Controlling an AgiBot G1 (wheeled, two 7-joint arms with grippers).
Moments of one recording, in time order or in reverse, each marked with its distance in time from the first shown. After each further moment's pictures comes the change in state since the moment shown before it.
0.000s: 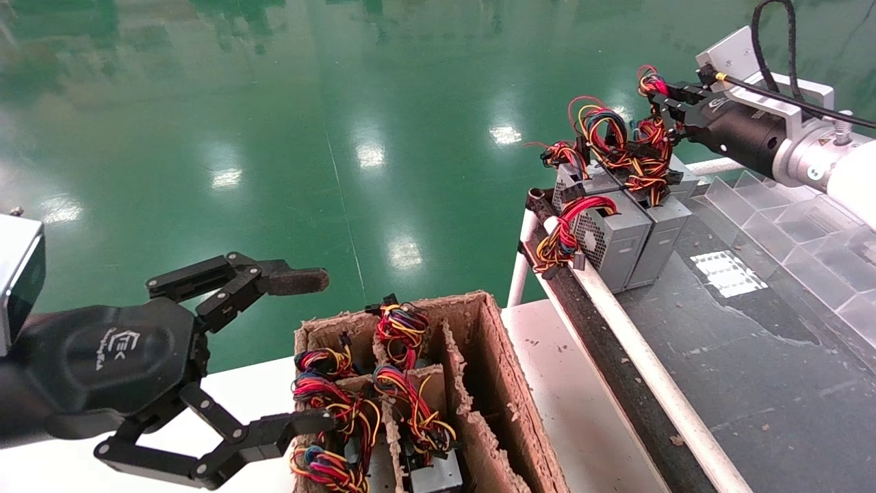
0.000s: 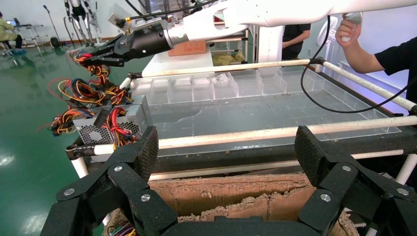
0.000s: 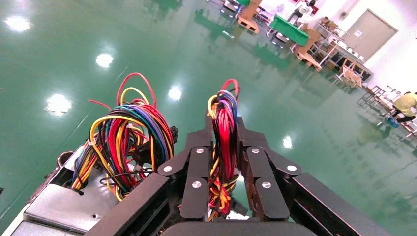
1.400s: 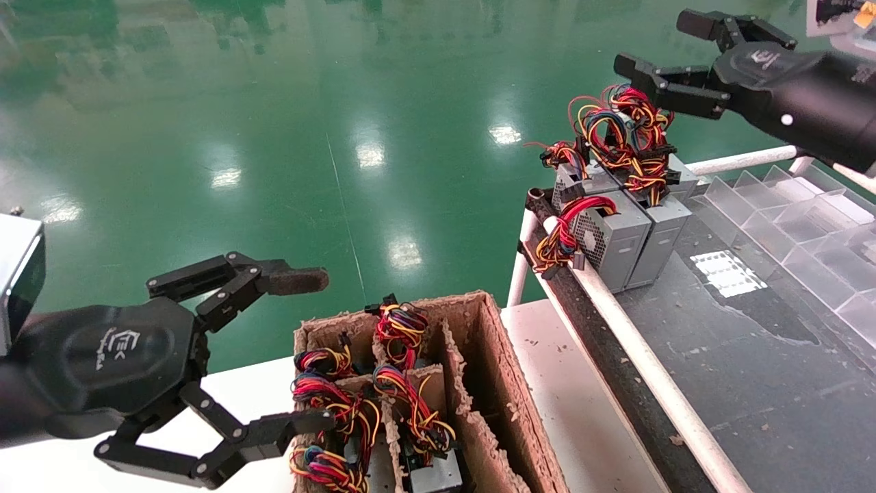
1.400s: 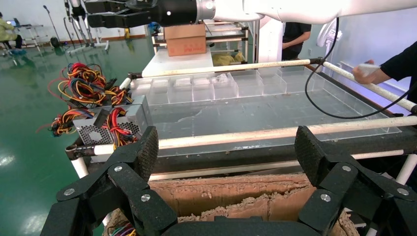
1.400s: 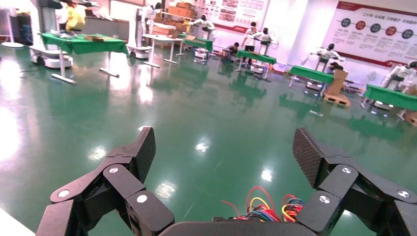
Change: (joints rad) left arm 0.000 0.000 0.000 0.000 0.000 0.000 0.000; right arm -0.098 0.186 0.044 0.239 0.161 -0.497 0.295
